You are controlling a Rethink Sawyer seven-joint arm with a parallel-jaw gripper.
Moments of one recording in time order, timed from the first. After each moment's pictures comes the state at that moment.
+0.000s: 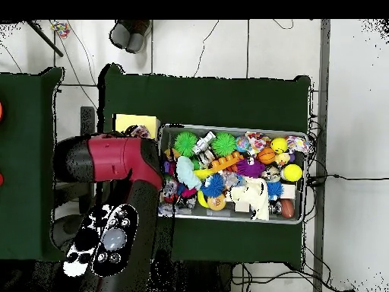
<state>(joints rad) 0.32 -0.49 -0.36 1.33 0.15 0.59 1.75</state>
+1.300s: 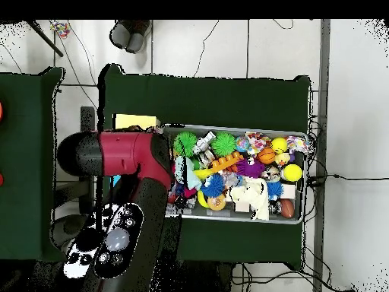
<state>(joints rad) 0.32 -0.46 -0.45 1.28 0.15 0.68 1.75</state>
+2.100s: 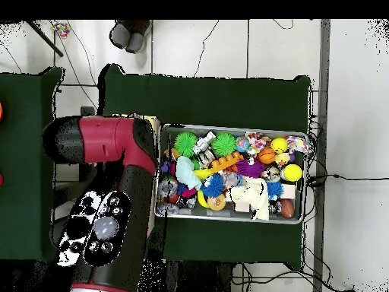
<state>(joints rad) 0.32 -0.43 -0.40 1.17 0.22 0.71 1.75</state>
